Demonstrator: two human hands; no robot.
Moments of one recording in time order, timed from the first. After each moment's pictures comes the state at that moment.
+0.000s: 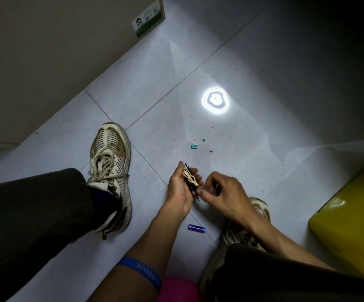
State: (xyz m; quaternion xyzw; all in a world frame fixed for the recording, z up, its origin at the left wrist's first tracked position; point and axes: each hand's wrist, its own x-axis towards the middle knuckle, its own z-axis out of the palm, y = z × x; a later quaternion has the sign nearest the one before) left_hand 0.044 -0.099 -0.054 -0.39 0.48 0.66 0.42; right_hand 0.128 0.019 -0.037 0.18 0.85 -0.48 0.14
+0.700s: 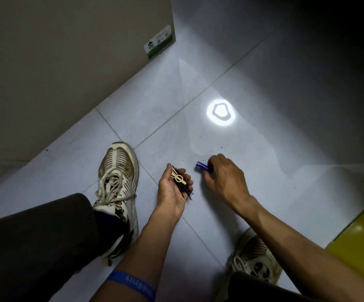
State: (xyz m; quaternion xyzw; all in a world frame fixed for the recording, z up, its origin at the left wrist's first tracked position) left_hand -0.015 -0.113 -0.063 -0.40 0.48 0.70 0.36; right_hand 0.036 0.033 -0.068 0.16 0.95 -0.26 0.09
